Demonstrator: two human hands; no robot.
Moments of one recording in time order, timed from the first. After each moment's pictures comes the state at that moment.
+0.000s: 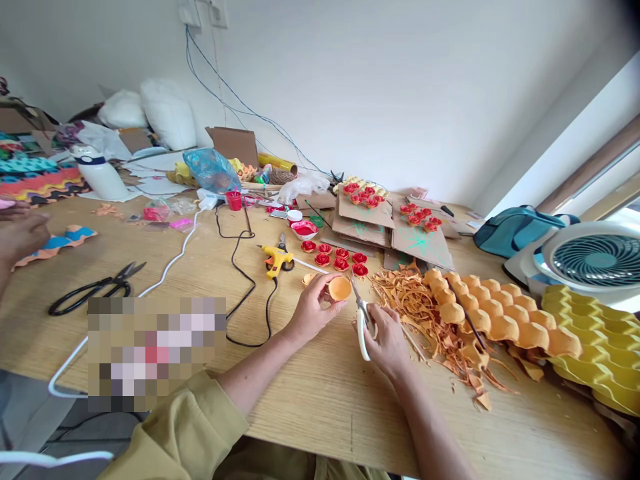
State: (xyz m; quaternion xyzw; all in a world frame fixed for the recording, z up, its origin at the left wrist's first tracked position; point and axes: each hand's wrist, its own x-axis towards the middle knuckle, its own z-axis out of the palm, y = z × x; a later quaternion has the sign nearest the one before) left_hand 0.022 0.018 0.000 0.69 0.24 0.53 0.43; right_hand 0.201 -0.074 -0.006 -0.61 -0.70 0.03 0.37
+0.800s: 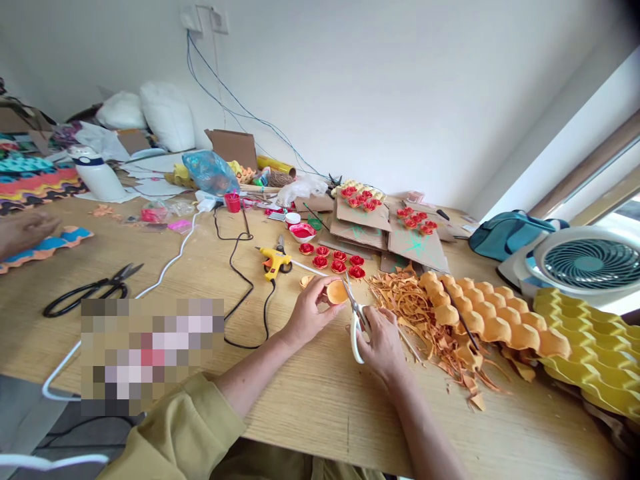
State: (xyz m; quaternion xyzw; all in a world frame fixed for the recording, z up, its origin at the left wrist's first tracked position) left_hand 0.018 0.014 0.008 0.71 0.22 0.54 0.39; right_hand 0.199 -0.075 -0.008 -0.60 -0.72 -0.04 0.34
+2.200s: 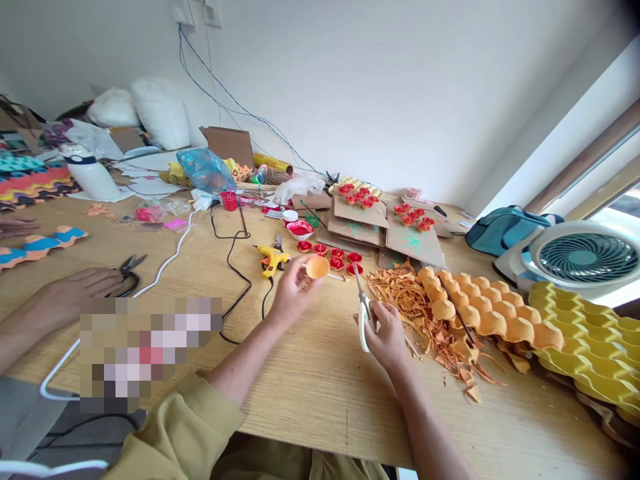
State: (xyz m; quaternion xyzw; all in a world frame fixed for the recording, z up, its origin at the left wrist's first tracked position) left_hand 0.001 0.039 0.020 0.64 0.29 0.58 0.42; right_hand 0.209 -0.072 -0.002 -0.61 -0.67 -0.01 0.41
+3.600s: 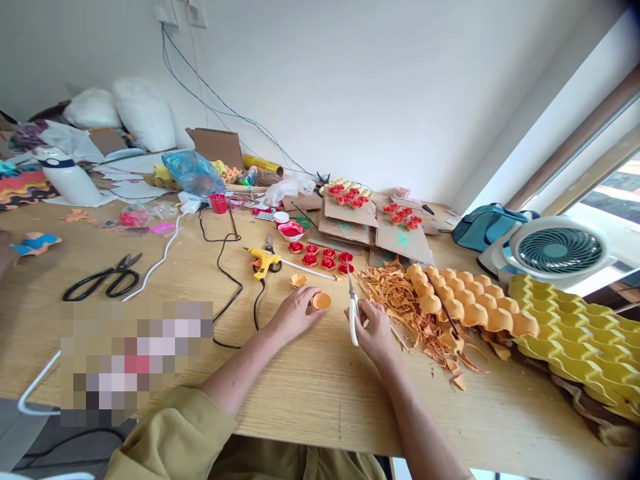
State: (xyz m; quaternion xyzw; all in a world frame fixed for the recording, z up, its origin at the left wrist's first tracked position) left_hand 0.003 0.034 -0.024 0.85 0.32 0.35 0.23; right_hand 0.206 -0.068 -0.009 -0.64 -0.66 0.01 0.39
